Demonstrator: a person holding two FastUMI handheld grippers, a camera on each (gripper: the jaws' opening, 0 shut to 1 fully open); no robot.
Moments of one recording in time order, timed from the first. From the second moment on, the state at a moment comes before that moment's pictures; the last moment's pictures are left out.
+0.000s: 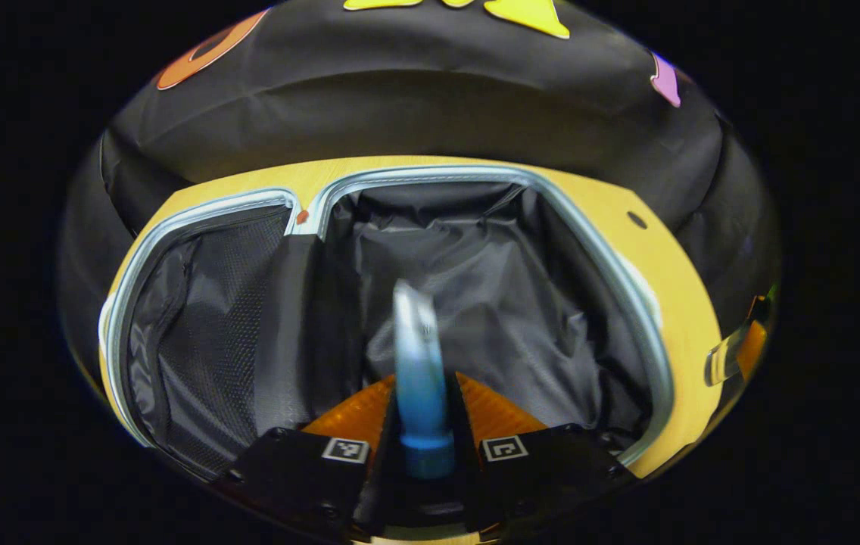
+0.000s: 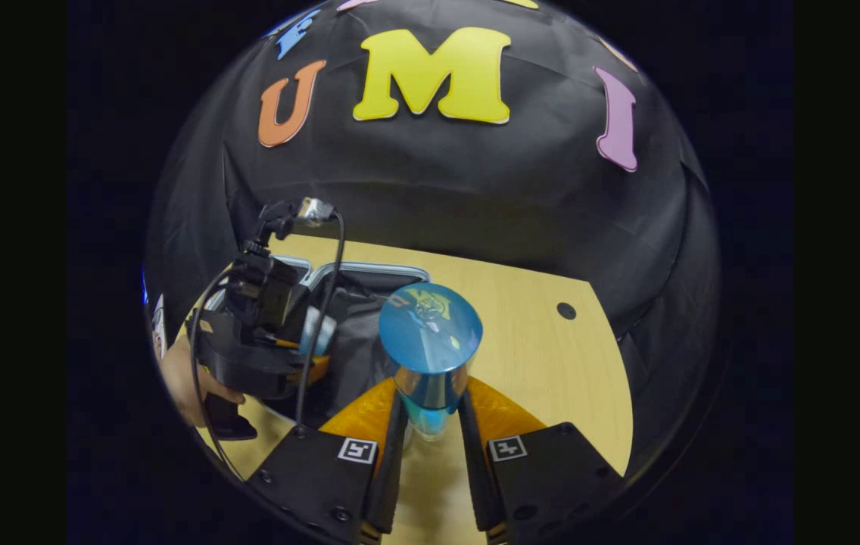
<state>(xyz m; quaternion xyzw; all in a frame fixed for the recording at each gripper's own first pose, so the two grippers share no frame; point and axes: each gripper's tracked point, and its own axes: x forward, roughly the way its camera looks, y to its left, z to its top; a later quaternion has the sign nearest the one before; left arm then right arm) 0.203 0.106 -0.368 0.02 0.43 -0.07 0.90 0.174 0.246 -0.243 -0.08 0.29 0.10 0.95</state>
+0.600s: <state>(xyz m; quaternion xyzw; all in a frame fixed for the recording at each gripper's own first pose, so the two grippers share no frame) 0.153 0.119 -0.333 -0.04 0.38 -0.04 0.92 0.200 0.320 -0.294 -0.06 0.38 0.17 0.91</state>
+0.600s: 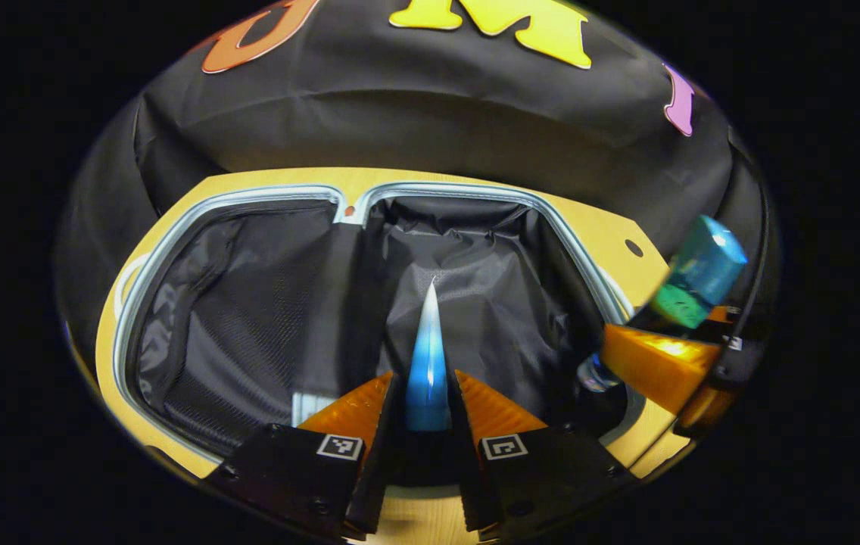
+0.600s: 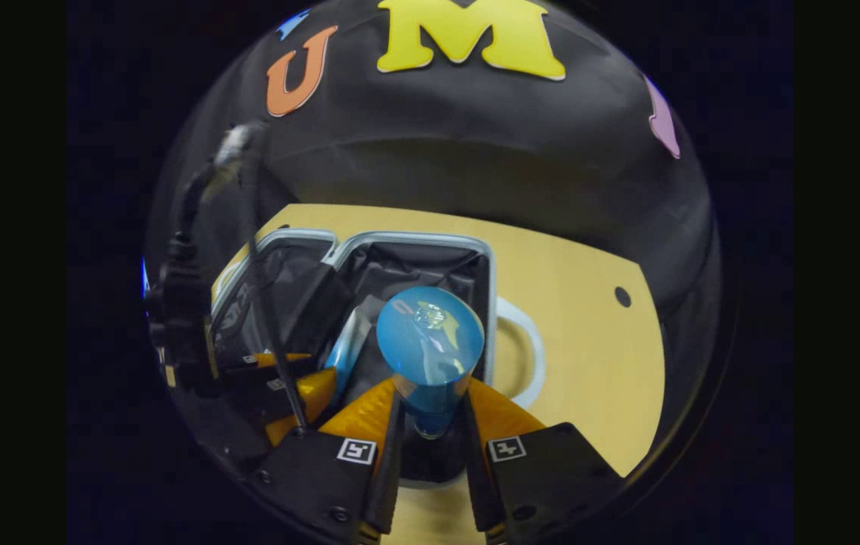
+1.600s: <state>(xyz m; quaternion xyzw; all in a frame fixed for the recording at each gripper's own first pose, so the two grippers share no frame) 0.106 0.169 -0.221 -0.11 0.18 -0.07 0.97 0.176 0.341 -0.351 -0.03 0.51 0.14 0.85</state>
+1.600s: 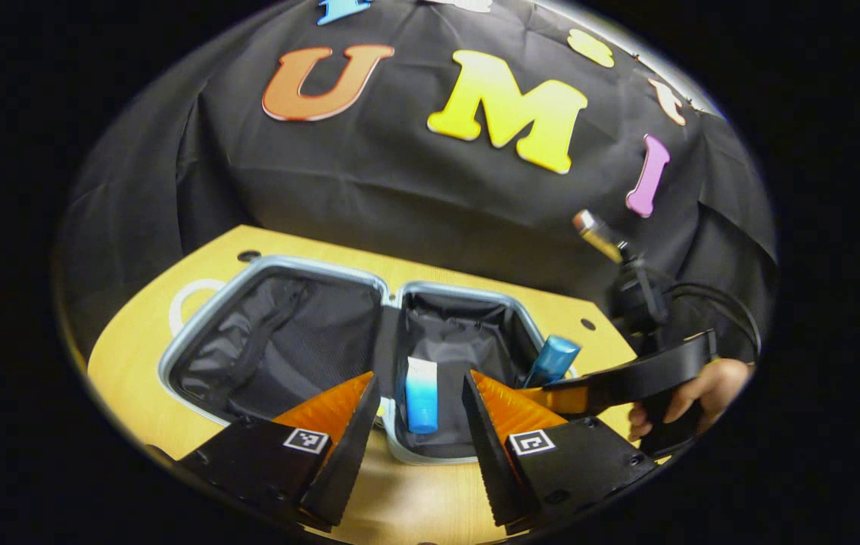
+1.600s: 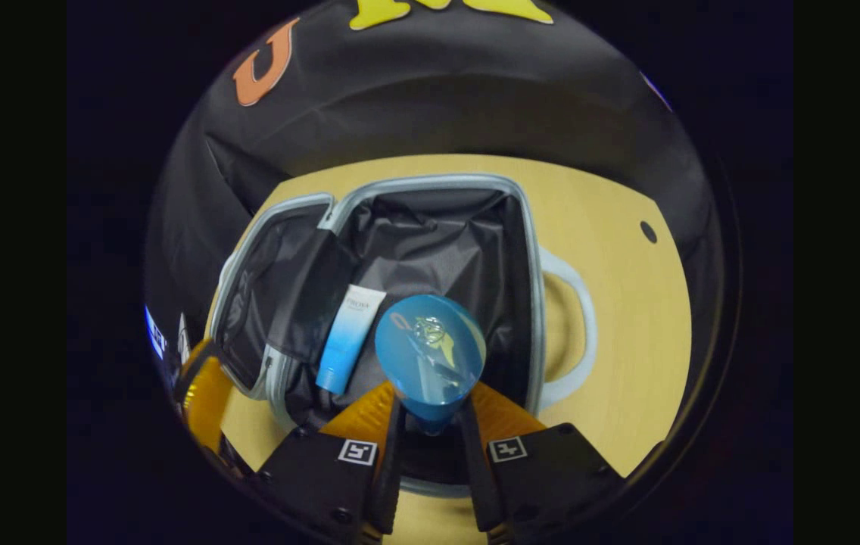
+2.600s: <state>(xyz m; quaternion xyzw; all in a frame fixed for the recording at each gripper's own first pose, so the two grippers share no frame) 0.112 0.480 -0.249 -0.34 0.11 0.15 0.92 0.192 0.368 -0.386 0.00 0.55 0.04 0.83</state>
